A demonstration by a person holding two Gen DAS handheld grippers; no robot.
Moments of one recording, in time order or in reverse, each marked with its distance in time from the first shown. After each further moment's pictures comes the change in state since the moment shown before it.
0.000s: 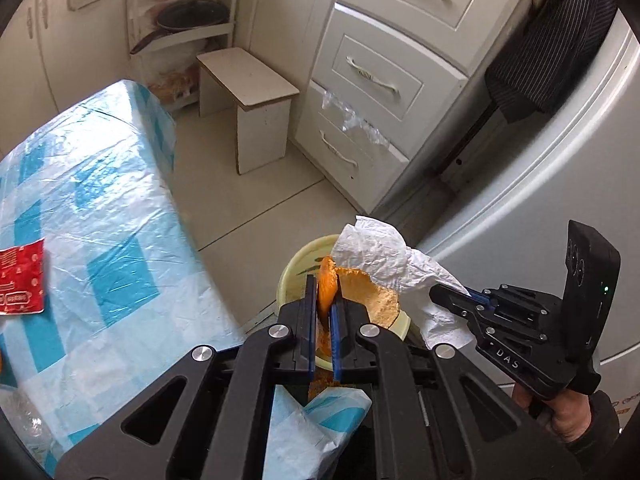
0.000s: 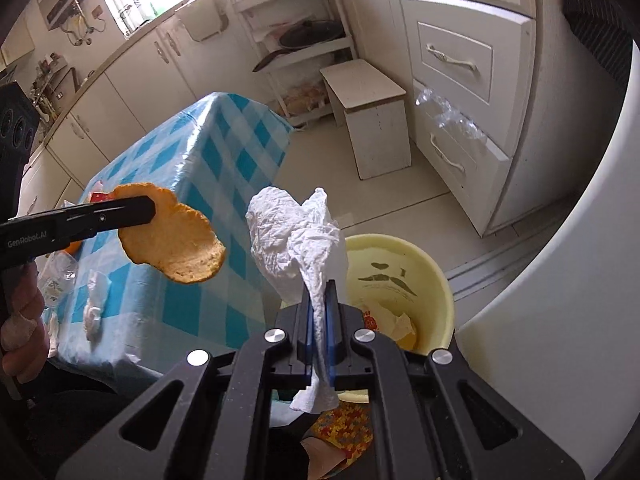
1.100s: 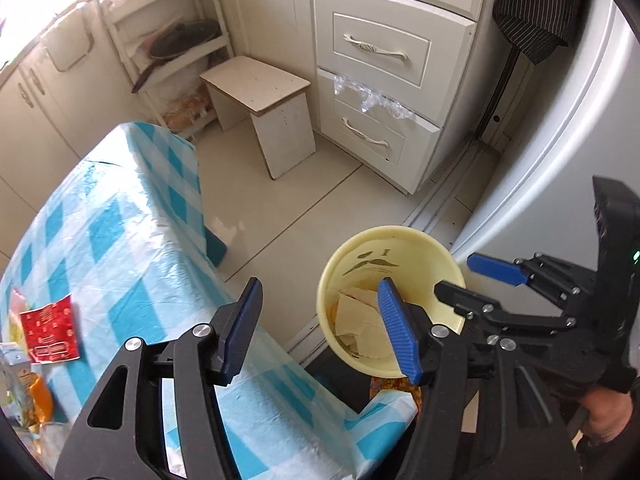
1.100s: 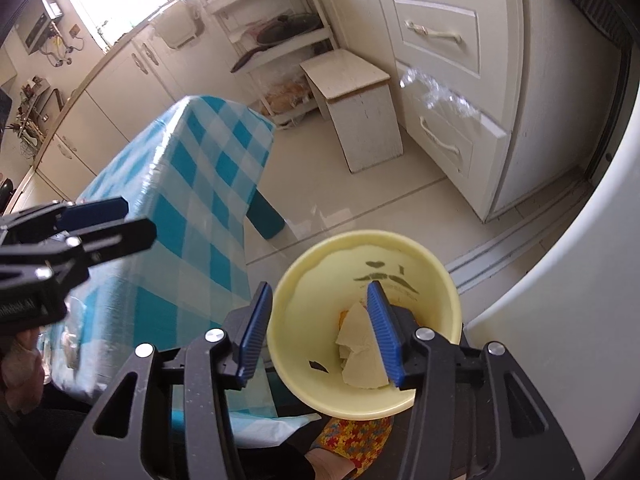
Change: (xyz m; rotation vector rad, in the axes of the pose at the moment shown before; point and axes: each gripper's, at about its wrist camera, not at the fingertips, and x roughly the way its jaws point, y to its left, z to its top) left arm 0.019 -0.038 0.013 0.175 0.020 0.243; right arm 0.020 -0.014 0.006 0.073 -0.009 0.006
